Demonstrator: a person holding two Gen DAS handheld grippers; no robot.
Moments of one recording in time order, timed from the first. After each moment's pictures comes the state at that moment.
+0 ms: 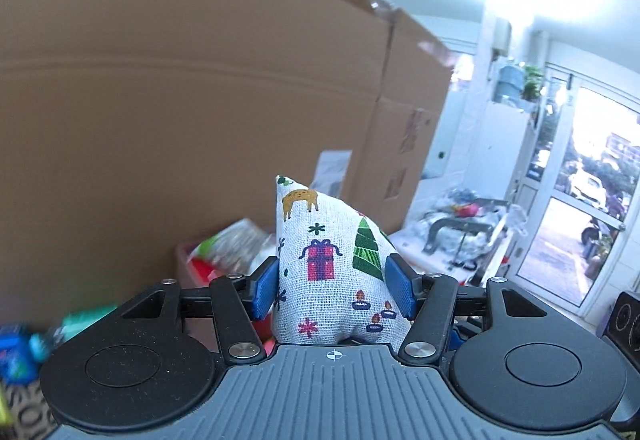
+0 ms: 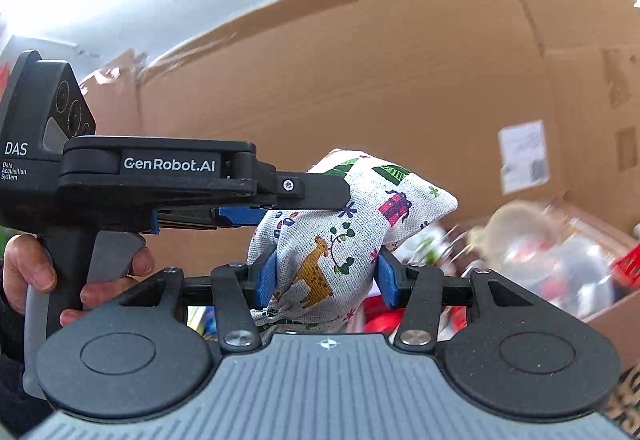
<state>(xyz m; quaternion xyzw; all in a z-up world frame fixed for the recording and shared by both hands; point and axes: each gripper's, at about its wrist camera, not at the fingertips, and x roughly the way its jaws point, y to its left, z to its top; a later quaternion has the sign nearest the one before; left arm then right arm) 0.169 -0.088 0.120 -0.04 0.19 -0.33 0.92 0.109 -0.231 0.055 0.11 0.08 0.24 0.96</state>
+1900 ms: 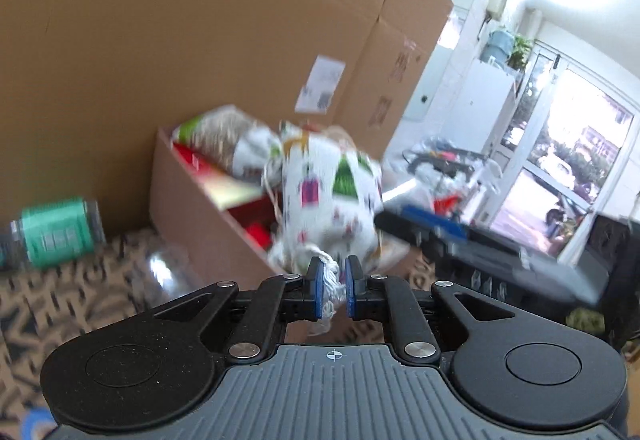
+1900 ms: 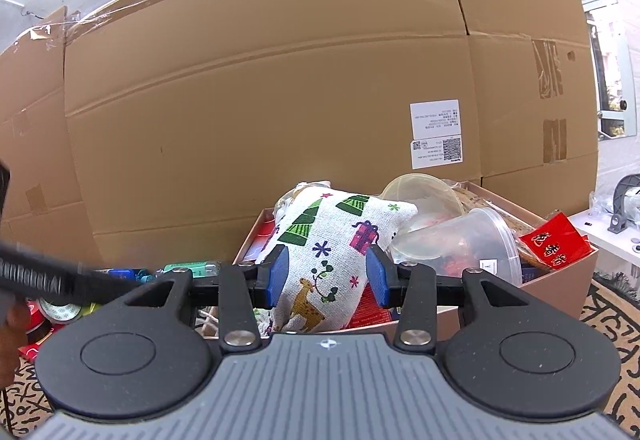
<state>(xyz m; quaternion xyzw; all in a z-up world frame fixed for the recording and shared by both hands) 0.173 -0.068 0.049 -0.06 0.28 -0.36 0.89 0.130 -0.254 0.011 0.07 0.12 0.14 0.98</state>
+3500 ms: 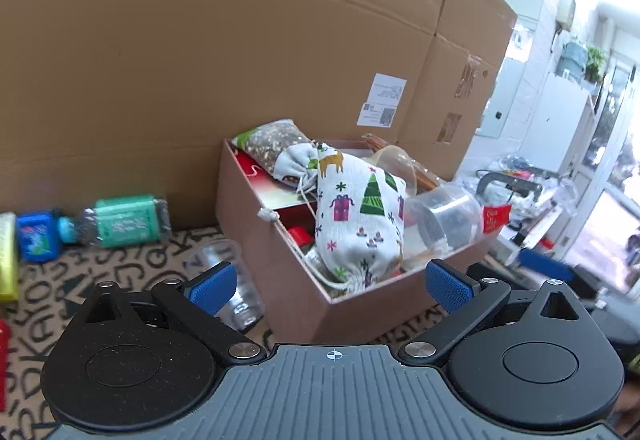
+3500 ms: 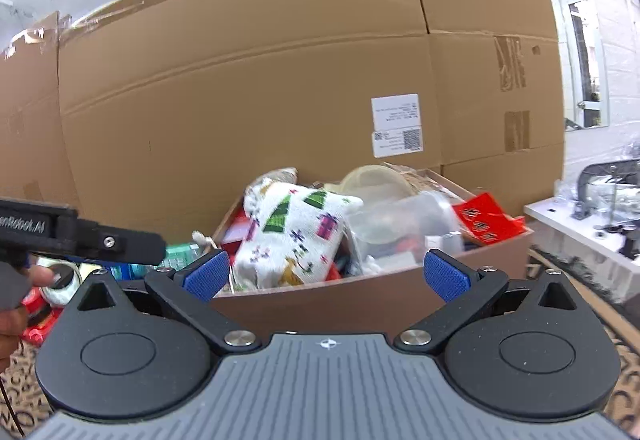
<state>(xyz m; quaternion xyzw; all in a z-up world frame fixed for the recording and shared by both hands) 0.116 -0.085 0.063 -0.04 0.26 -0.22 0.94 0.086 -0.289 0.015 0.05 0.15 0.11 0.98</state>
